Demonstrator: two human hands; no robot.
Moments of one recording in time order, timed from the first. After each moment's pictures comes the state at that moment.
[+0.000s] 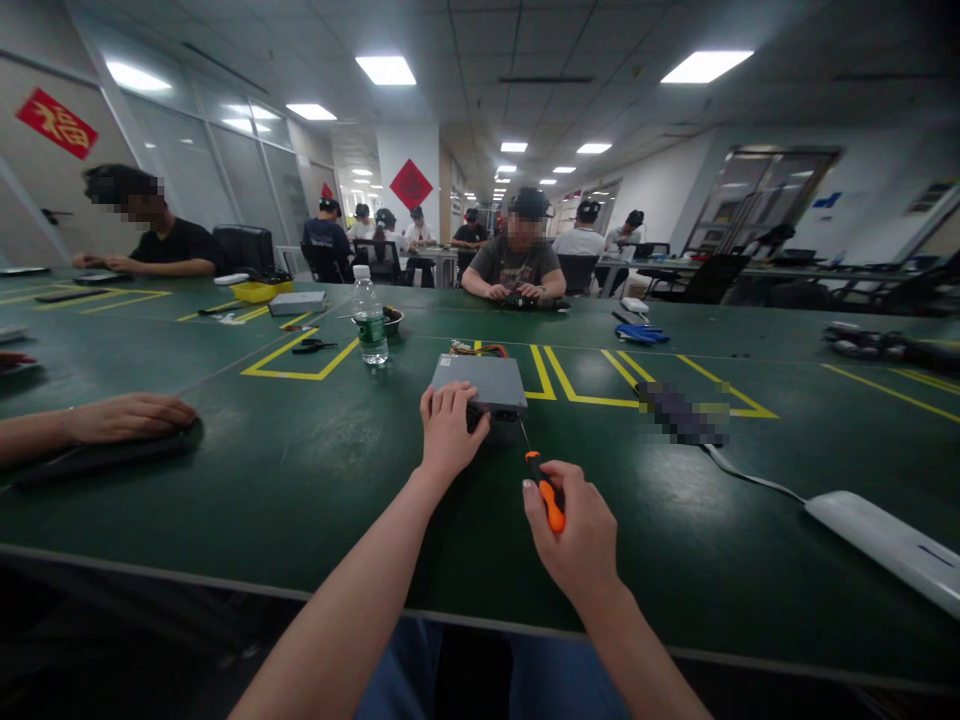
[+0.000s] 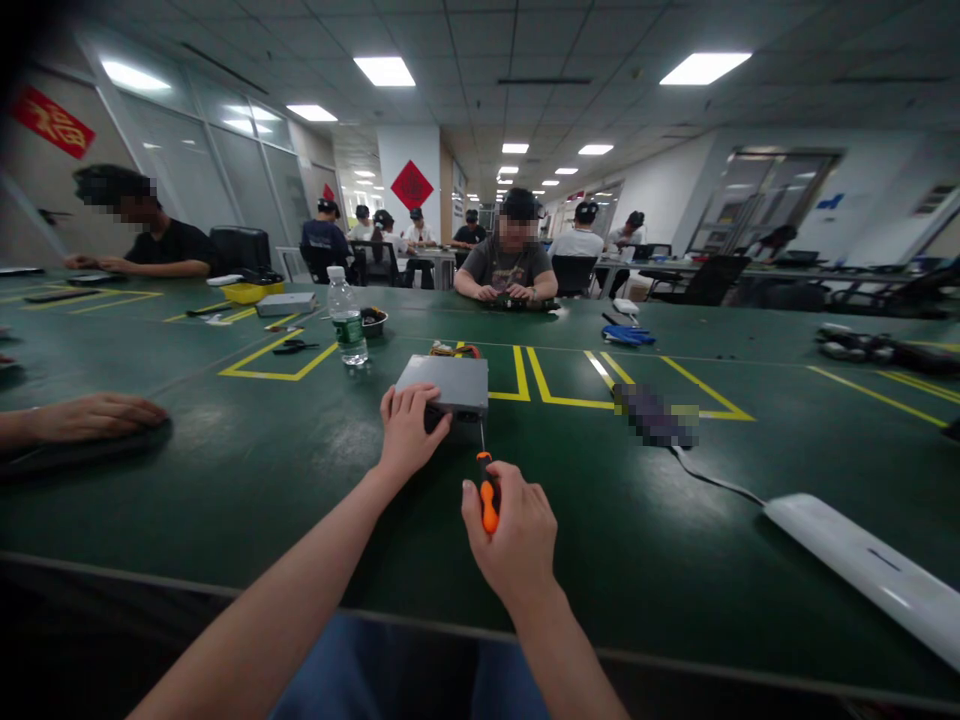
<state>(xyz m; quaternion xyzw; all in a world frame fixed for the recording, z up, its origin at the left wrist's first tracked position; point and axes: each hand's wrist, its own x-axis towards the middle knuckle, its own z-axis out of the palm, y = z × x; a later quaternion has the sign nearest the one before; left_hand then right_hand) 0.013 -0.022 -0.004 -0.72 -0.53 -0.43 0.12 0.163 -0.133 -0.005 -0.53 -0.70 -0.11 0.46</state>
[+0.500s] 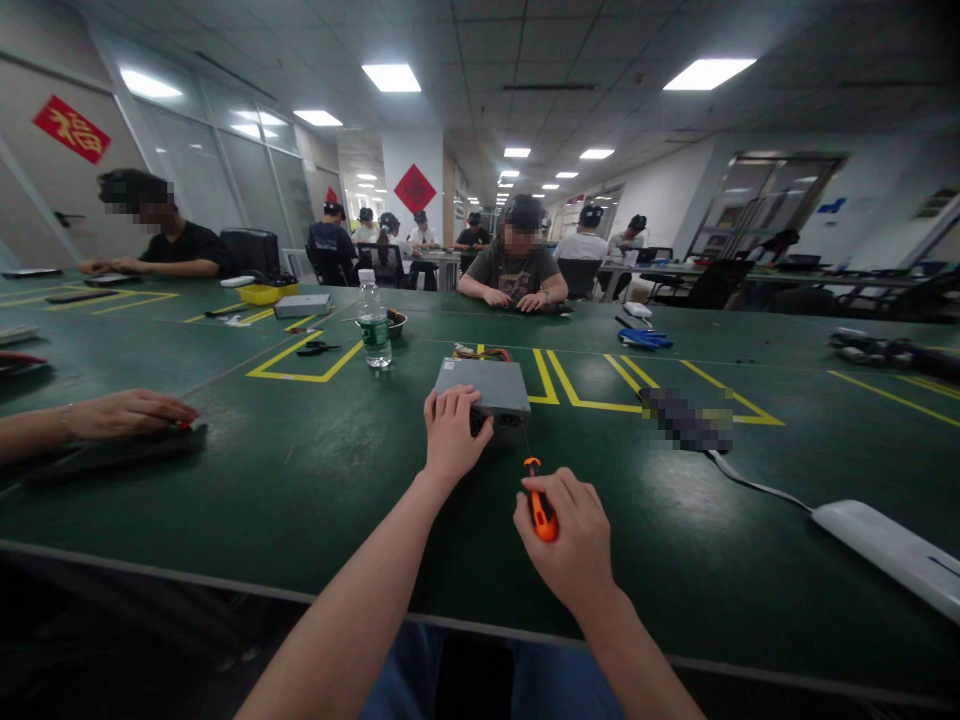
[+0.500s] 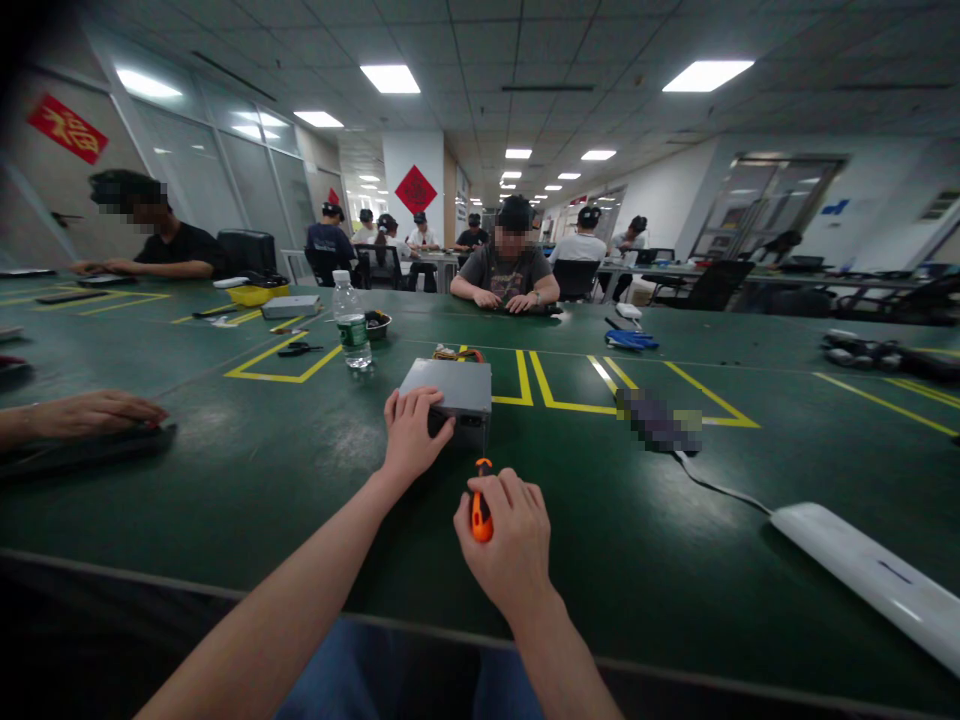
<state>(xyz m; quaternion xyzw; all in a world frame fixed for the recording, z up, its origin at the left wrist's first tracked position) 0.012 -0.021 -0.005 -0.72 -0.53 -0.44 0.12 0.159 -0.132 -0.004 -0.49 -0.74 -0.13 0.44</state>
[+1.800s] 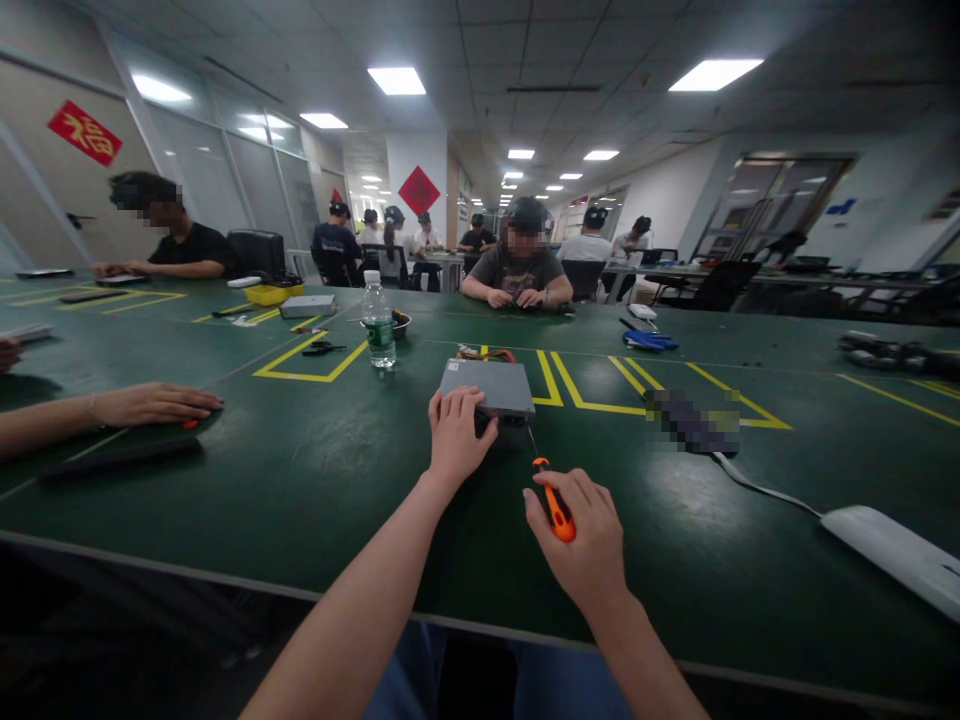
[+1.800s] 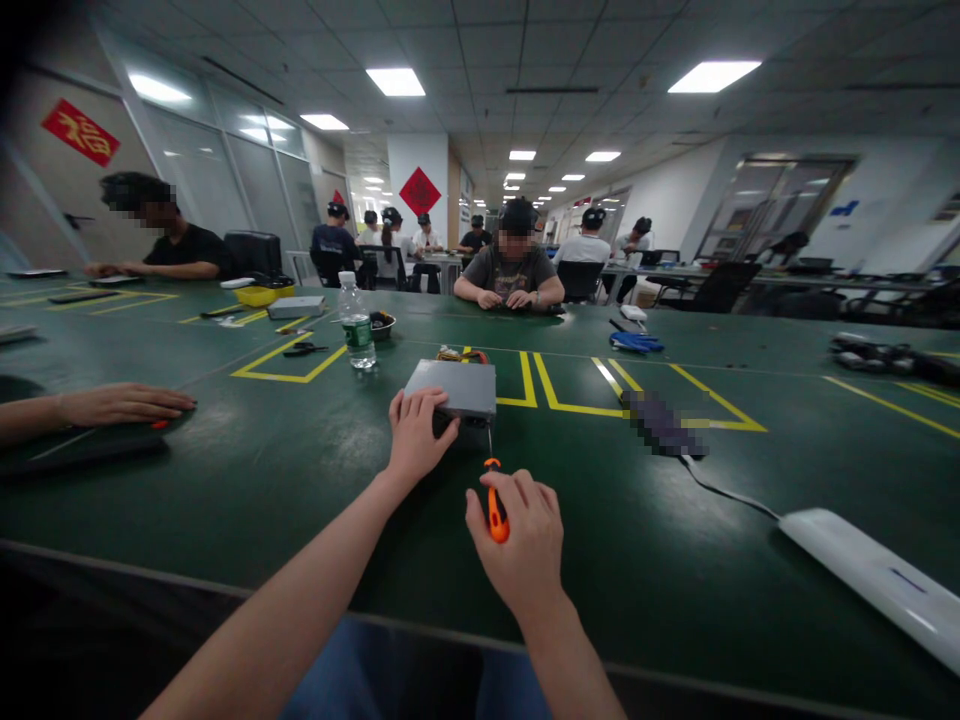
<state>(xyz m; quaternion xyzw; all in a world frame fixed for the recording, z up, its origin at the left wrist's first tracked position) 0.013 -0.022 -0.004 -0.71 -0.54 -0.44 0.12 0.165 -0.130 -0.006 -0.51 -0.73 -0.12 0.45</state>
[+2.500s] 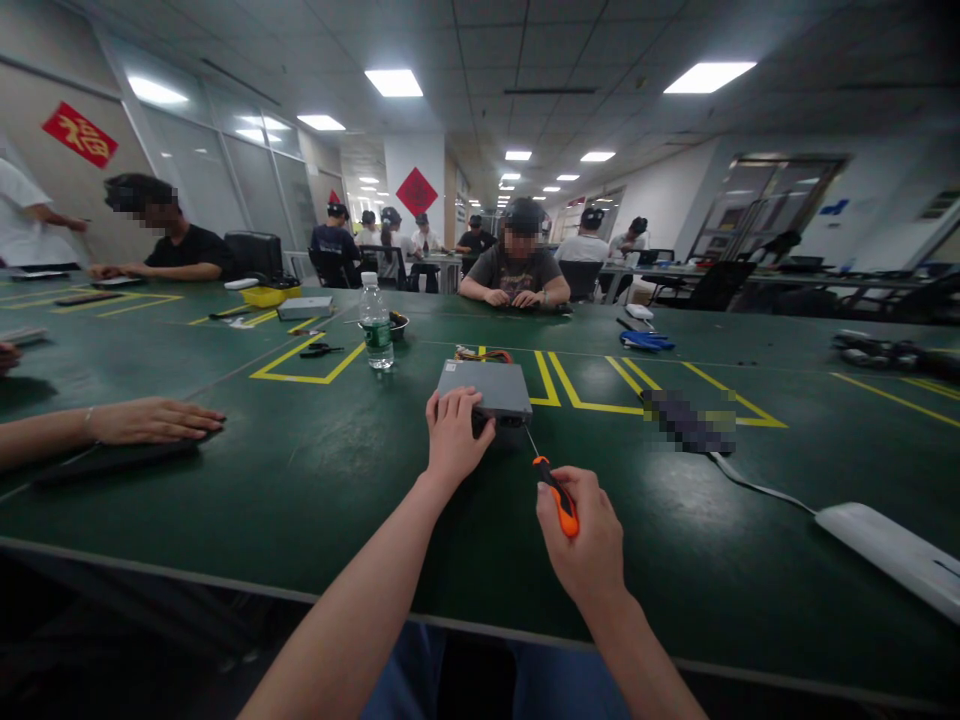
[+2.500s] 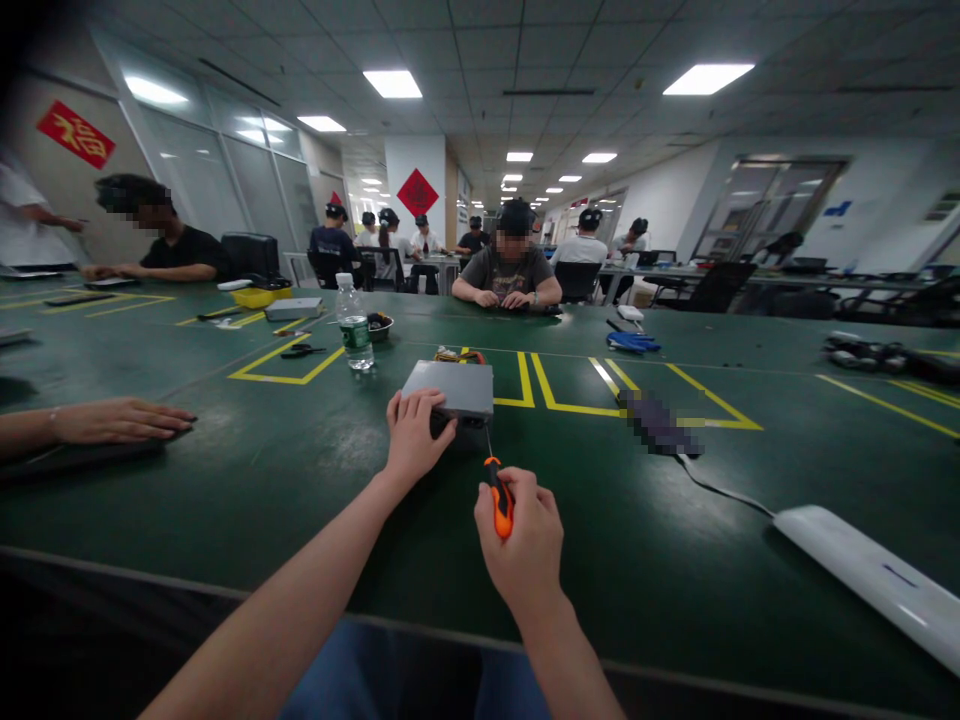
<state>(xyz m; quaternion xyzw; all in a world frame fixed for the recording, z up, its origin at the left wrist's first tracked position) 0.012 -0.022 -0.004 -0.72 -0.53 -0.43 0.12 0.165 -0.132 -0.005 -0.55 -0.68 -0.08 0.48</state>
